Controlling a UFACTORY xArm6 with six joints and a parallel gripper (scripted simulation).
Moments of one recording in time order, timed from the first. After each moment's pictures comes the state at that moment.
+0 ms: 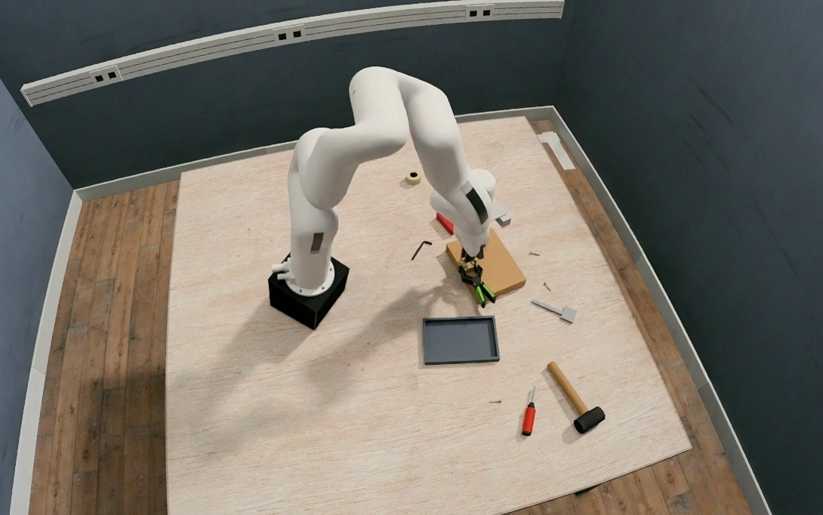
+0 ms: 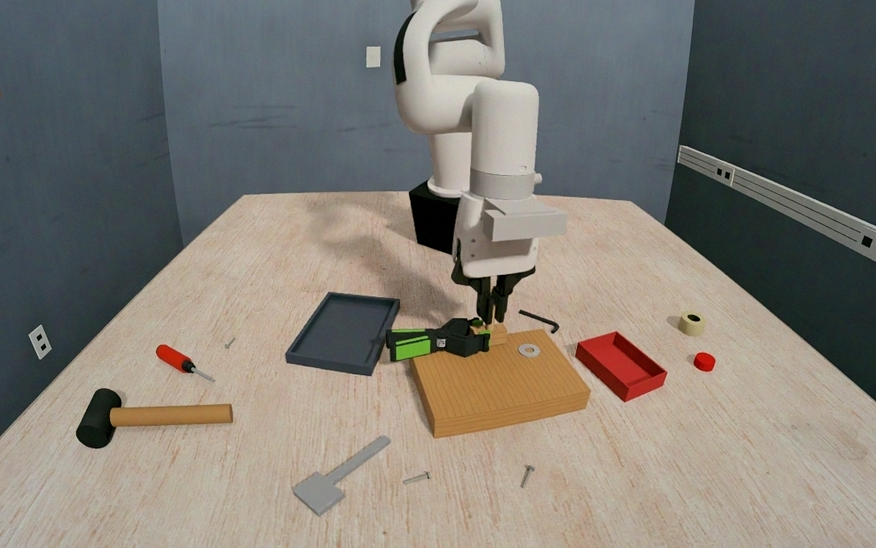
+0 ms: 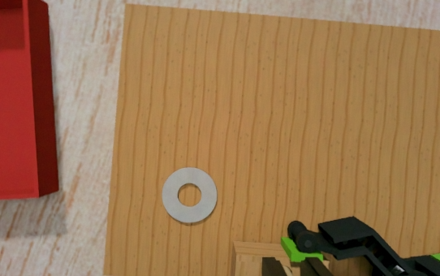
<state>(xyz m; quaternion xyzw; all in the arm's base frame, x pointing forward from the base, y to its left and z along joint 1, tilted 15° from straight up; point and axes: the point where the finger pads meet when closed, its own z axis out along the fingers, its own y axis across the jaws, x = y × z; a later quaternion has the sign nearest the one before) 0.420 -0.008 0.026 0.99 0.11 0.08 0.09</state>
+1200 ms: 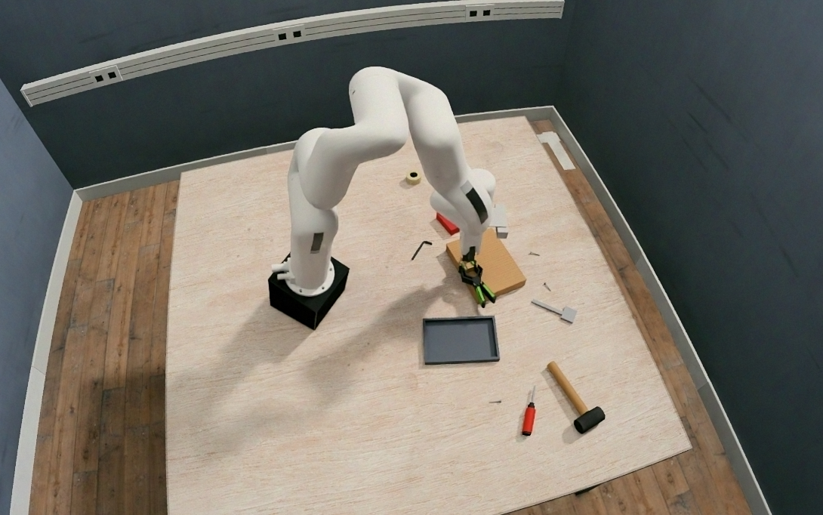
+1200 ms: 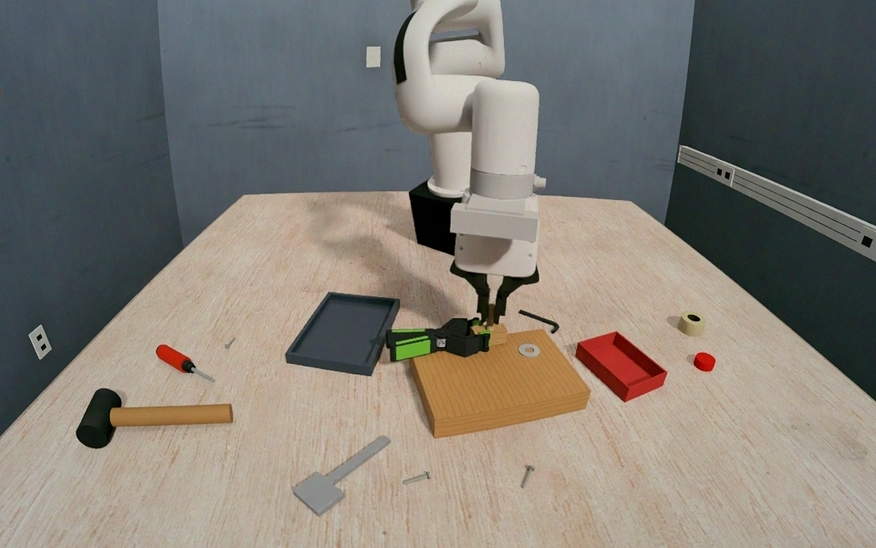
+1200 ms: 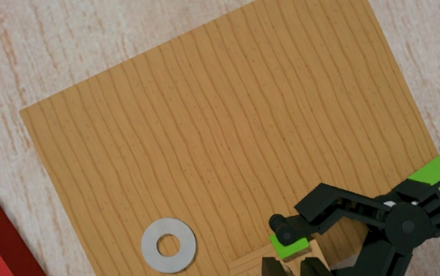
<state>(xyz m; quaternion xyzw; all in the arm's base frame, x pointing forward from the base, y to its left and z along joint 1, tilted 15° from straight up) 0.420 -0.007 0.027 0.98 -0.14 0.10 0.07</state>
